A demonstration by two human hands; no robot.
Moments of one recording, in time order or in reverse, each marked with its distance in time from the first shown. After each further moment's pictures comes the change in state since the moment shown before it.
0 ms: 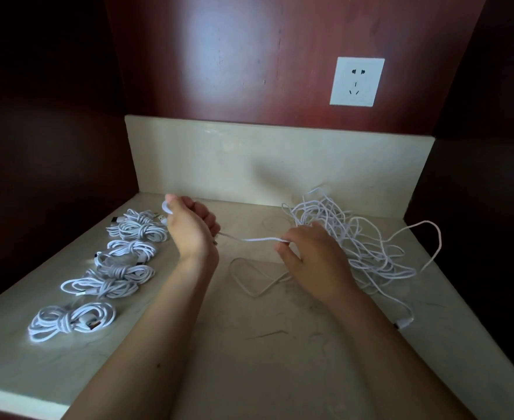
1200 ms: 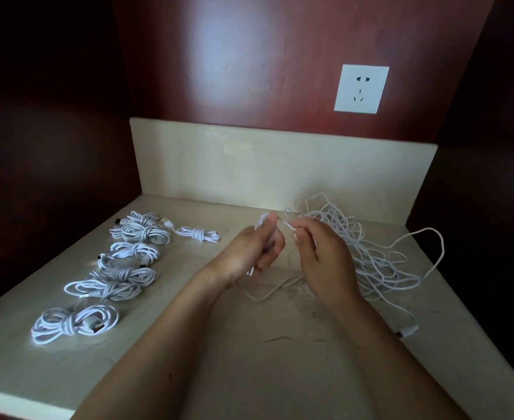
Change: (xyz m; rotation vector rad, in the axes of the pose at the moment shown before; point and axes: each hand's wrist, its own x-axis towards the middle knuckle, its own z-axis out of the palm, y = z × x) left_hand -0.026 -0.019 -0.001 0.879 -0.893 -0.083; right_hand -0.002 -0.006 -0.003 0.390 0.253 0.060
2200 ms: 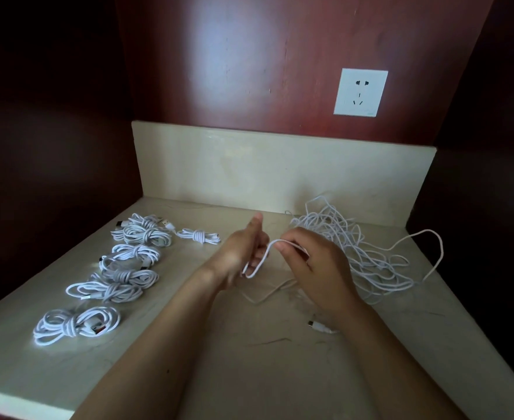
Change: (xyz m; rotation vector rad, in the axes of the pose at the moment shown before) left_hand 0.009 -0.009 -0.005 -0.266 0.109 -0.283; right_hand -0.004 -0.014 -0.006 -0.033 -0.118 -0.155
